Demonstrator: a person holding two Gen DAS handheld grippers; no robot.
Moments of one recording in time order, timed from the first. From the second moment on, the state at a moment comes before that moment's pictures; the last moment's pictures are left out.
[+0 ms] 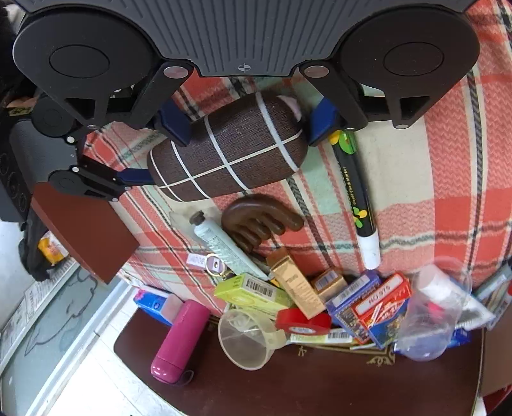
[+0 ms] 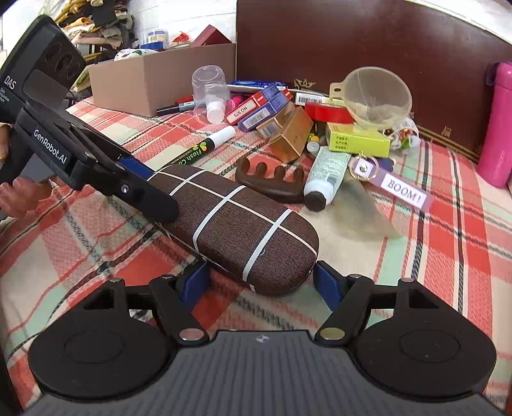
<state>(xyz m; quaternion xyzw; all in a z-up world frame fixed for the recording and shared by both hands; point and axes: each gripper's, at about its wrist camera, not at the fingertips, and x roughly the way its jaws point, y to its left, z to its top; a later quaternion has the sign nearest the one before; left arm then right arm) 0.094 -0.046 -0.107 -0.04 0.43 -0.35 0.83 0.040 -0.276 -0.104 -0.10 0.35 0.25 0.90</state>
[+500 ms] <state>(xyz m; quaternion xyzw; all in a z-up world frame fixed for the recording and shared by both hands) 0.074 -0.012 -0.084 -0.08 0.40 -0.32 0.86 0.028 -0.249 -0.084 -0.14 0.32 0.25 0.90</state>
